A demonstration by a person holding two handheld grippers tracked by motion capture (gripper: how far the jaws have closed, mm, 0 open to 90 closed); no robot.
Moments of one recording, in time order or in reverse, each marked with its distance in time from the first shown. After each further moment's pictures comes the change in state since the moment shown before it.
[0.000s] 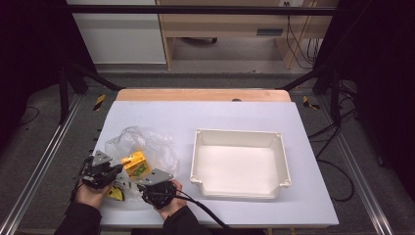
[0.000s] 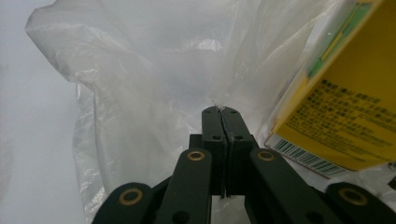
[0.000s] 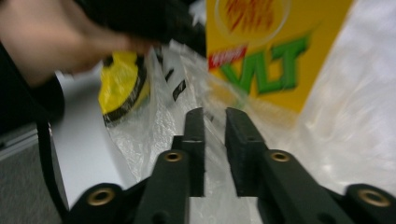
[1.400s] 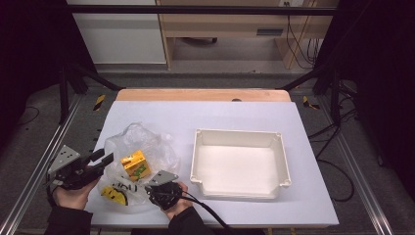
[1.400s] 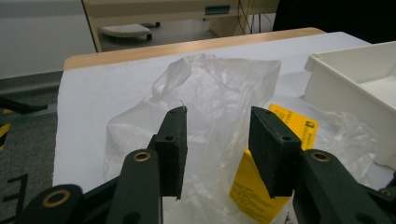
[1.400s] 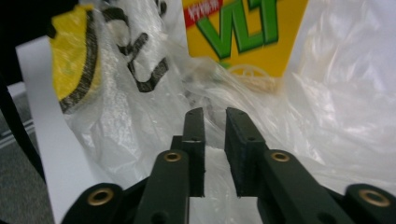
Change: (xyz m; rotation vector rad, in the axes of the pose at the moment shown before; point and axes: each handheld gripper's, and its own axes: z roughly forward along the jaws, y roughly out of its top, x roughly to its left) left arm 0.000 0.020 -0.081 -0.395 -0.058 -0.097; right arm -0.012 -0.017 -0.001 0.053 -0.012 0.019
